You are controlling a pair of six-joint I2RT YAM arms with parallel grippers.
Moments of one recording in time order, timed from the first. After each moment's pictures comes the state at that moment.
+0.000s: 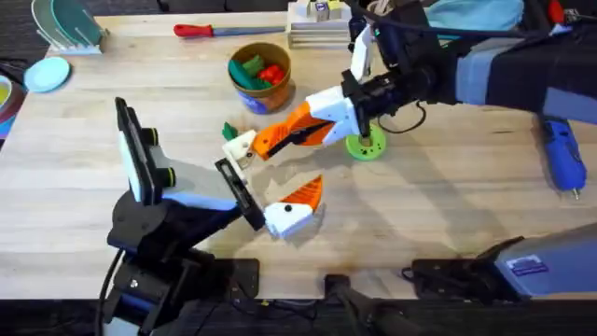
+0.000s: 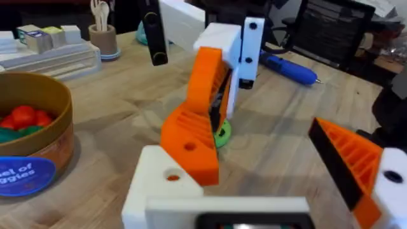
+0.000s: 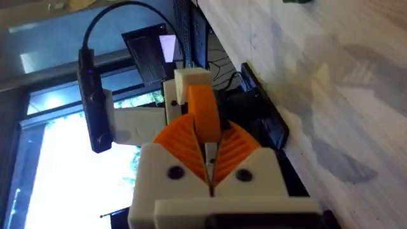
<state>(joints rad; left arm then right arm) -0.28 0.01 0.01 -0.06 0.71 -0.17 0.44 1.68 1.02 -0.37 -1.26 0.69</state>
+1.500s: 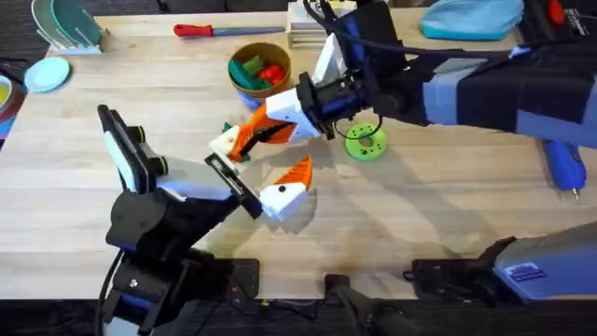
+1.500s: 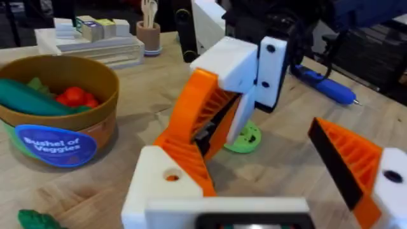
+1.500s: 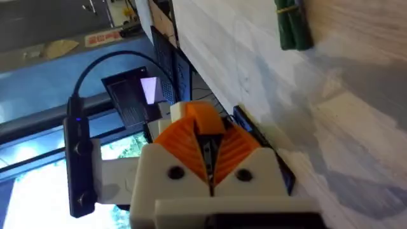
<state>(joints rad) -0.26 0.01 0.01 -0.05 0.57 -0.22 0.63 1.69 1.02 -0.04 -0.95 1.06</state>
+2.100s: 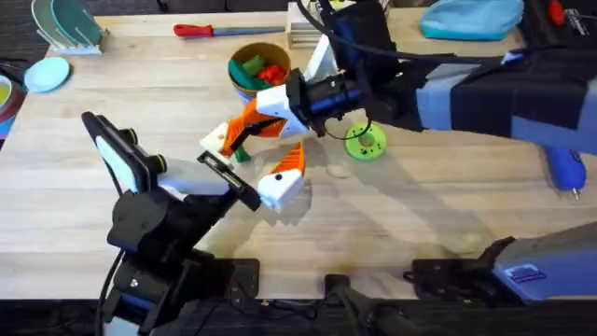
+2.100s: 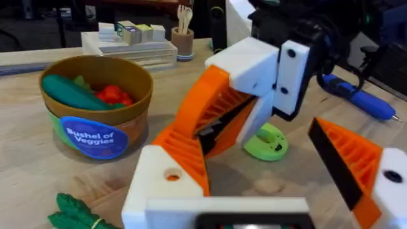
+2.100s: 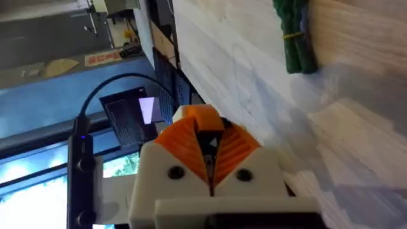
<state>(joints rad) -0.27 0.01 0.01 -0.05 0.42 -0.22 0.66 1.69 1.02 0.05 -0.83 1.12</state>
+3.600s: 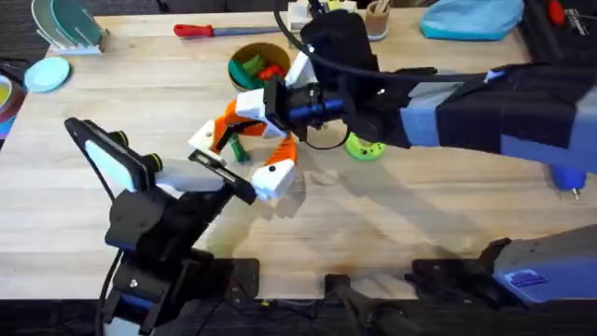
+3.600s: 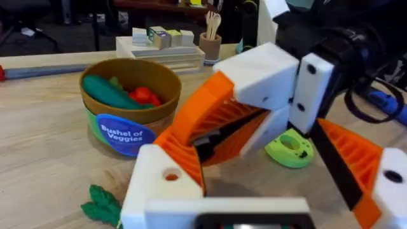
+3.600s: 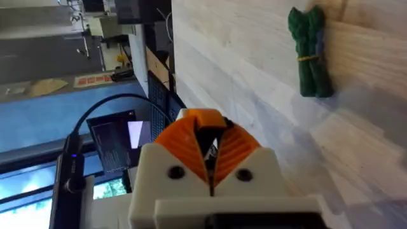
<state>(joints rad) -0.25 0.01 0.00 -0.05 0.36 -0.20 0.78 1.69 1.02 0.16 -0.63 1.17</state>
